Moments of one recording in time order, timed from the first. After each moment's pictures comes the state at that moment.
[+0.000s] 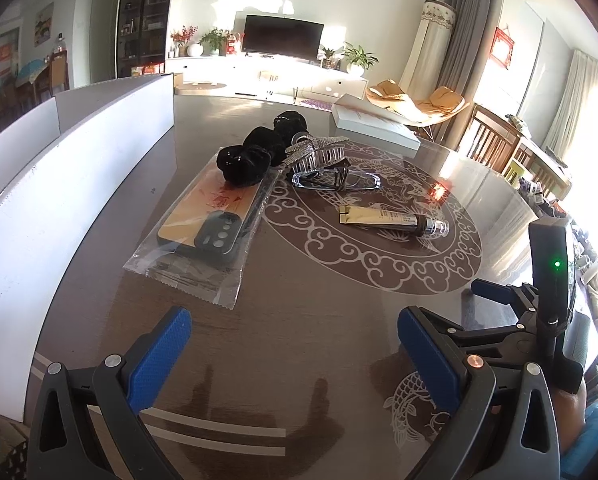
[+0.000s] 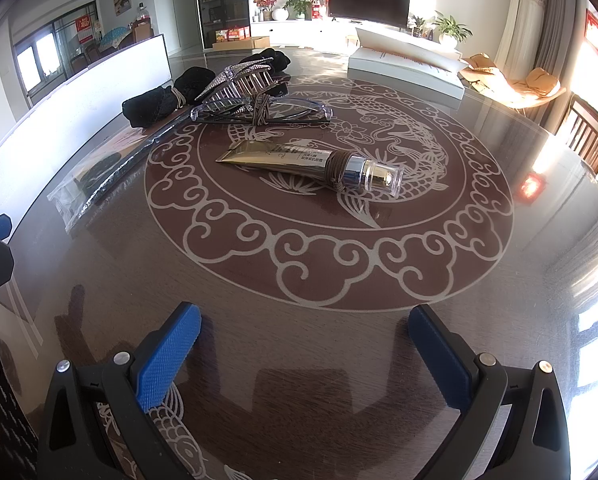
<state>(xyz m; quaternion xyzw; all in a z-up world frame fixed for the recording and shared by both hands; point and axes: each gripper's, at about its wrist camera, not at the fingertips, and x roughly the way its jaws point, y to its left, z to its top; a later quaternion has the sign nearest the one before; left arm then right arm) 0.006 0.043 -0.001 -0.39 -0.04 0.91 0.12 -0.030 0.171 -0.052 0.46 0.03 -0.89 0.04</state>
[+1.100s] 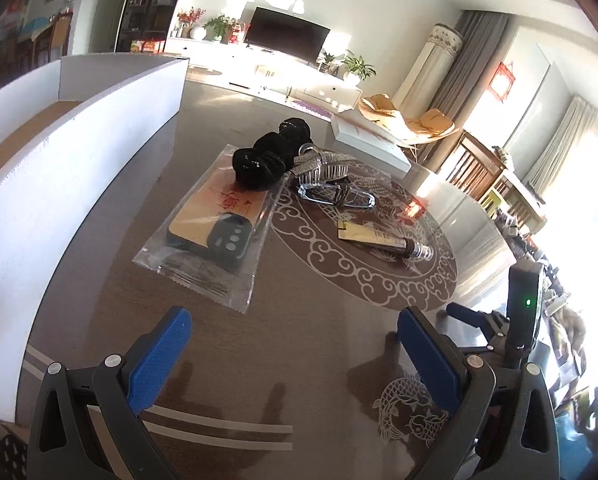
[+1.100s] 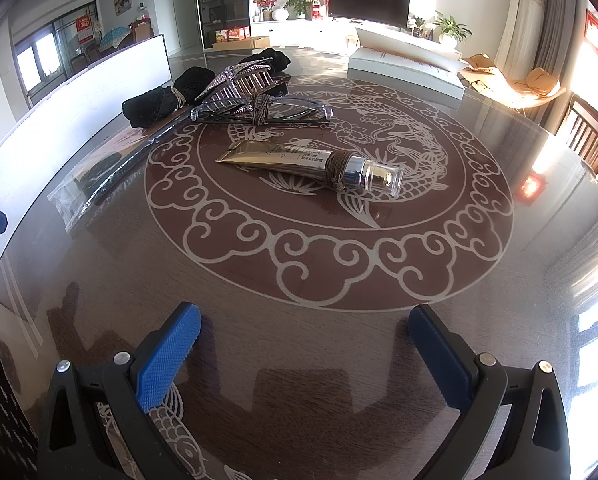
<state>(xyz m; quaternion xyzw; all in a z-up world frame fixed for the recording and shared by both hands) -0.005 -0.011 0.009 -0.40 -0.13 0.89 0.16 -0.029 0.171 -0.051 0.46 0.03 -0.89 0.04</state>
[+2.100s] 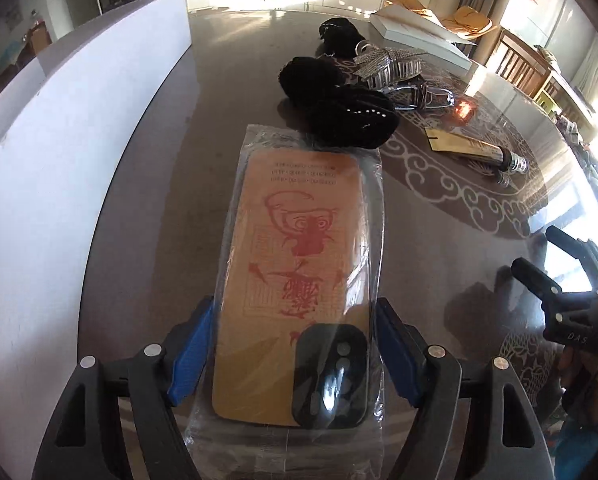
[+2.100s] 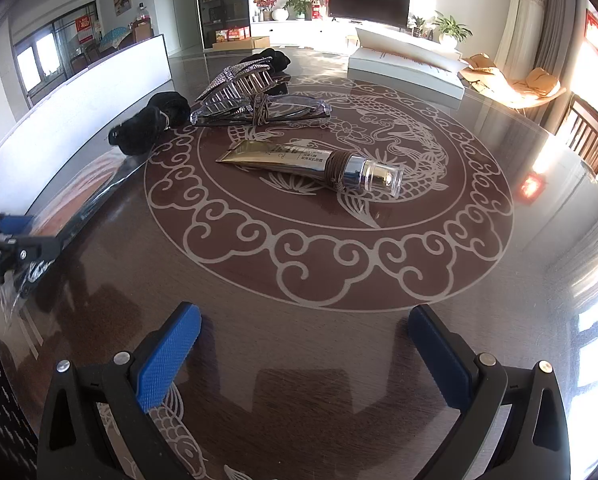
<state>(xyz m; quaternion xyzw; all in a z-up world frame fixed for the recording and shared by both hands) -0.044 -0.007 -0.034 -0.54 0.02 0.84 0.09 -0.029 0.171 -0.052 0.46 0.03 -0.89 0.04</state>
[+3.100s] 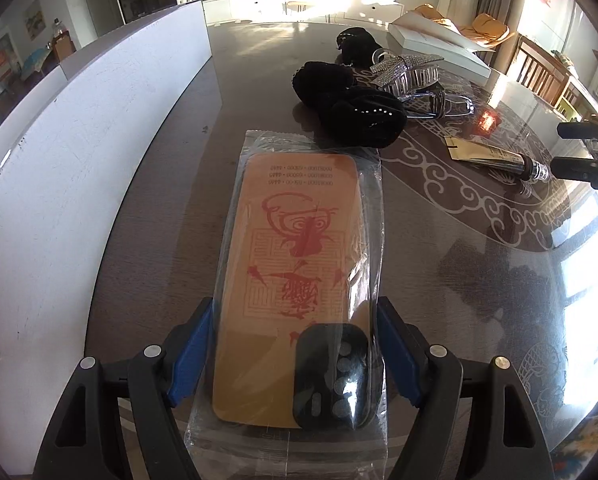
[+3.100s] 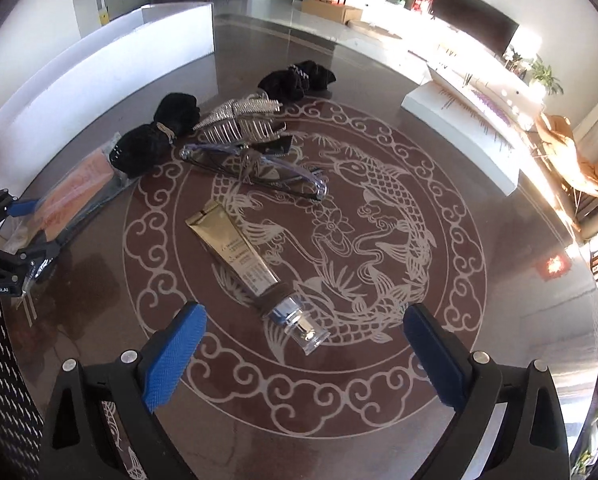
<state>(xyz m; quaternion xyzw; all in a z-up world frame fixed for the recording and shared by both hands) -0.044 0.004 -0.037 -0.52 0.04 0.85 0.05 -0.142 0.199 0.004 0.52 0.18 -0.82 0.16</state>
